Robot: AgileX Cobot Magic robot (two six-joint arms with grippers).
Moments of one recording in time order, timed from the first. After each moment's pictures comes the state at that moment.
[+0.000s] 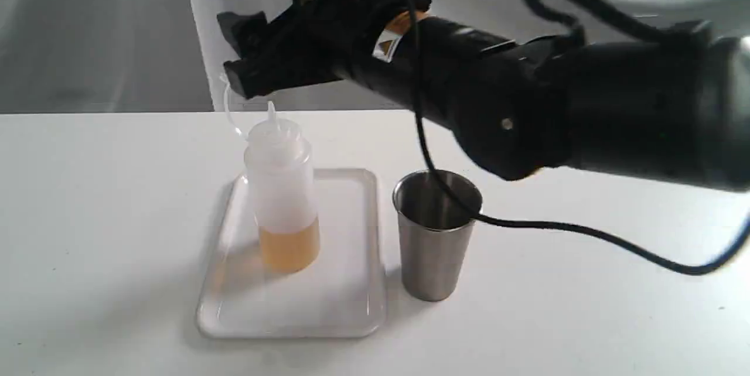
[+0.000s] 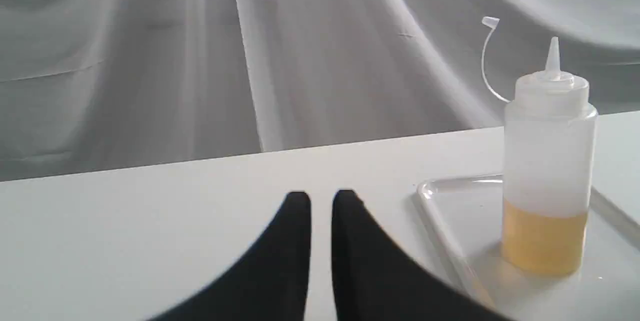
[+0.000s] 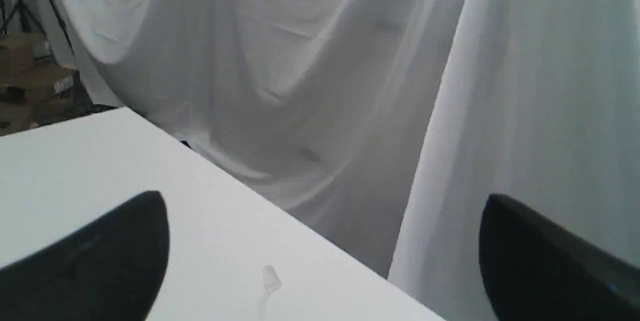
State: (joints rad) left arm -0.03 0.00 0.00 0.04 0.13 0.04; right arm 0.58 1.71 -1.24 0.11 -0.31 -0.24
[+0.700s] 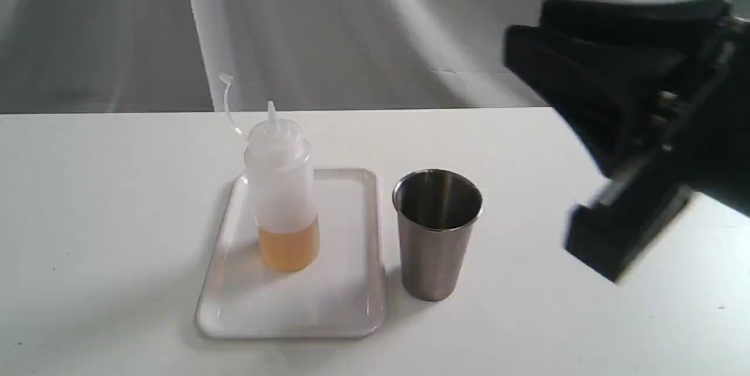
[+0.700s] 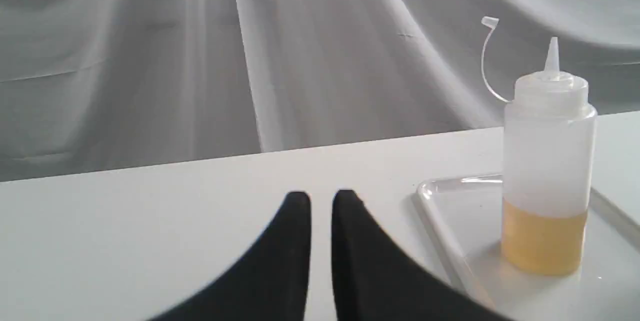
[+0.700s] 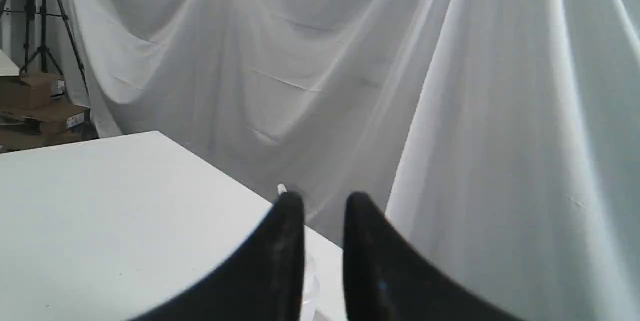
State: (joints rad) left arm -0.03 0.00 0.00 0.04 0.13 0.04; right arm 0.58 0.85 -0.61 0.05 -0.20 -0.26
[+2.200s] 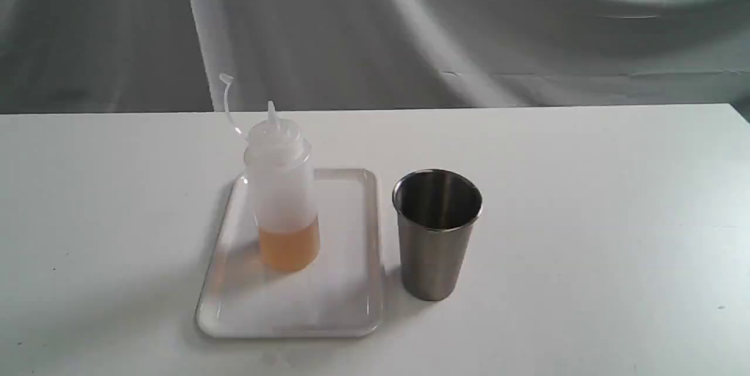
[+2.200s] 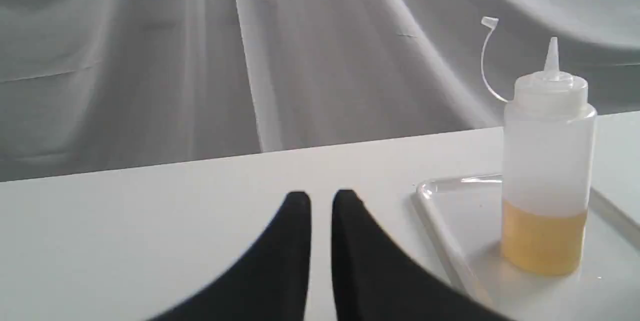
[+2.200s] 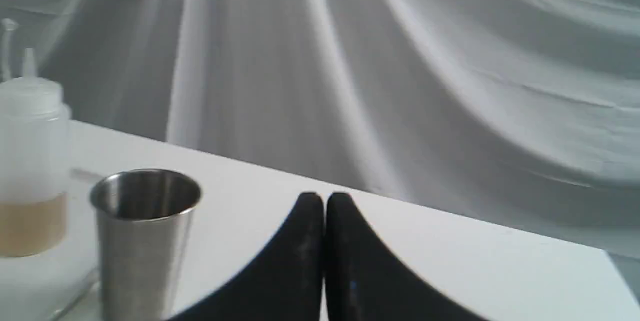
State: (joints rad) left arm -0.03 0.00 0.00 0.04 0.13 0.04; right arm 0.04 0.10 -0.10 0.07 0.07 -0.25
